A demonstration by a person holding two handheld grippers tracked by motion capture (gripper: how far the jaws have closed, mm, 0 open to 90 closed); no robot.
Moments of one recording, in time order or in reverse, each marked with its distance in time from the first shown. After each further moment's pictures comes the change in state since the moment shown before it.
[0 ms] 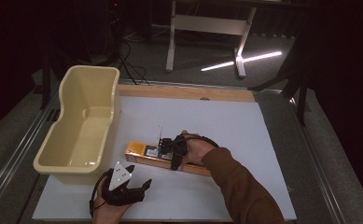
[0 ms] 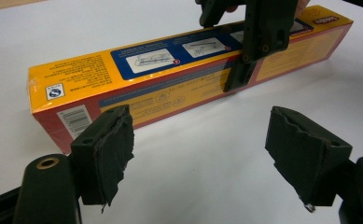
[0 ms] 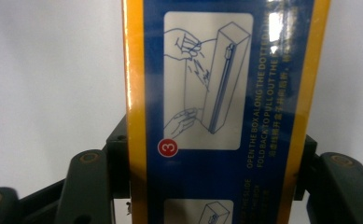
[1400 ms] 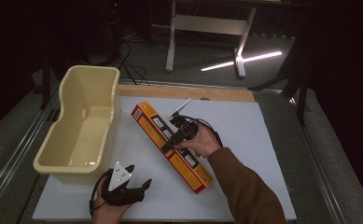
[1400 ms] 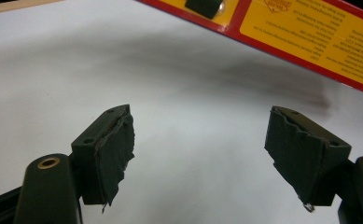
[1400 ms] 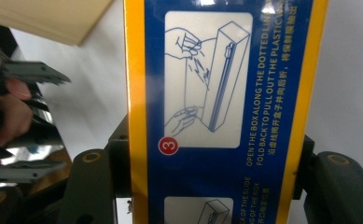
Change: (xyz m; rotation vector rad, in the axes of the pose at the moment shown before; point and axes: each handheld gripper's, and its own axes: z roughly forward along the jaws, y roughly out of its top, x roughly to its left) left arm -0.001 0.000 0.000 -0.007 0.002 0.003; right arm -0.032 -0.026 -0.053 -0.405 0.321 0.604
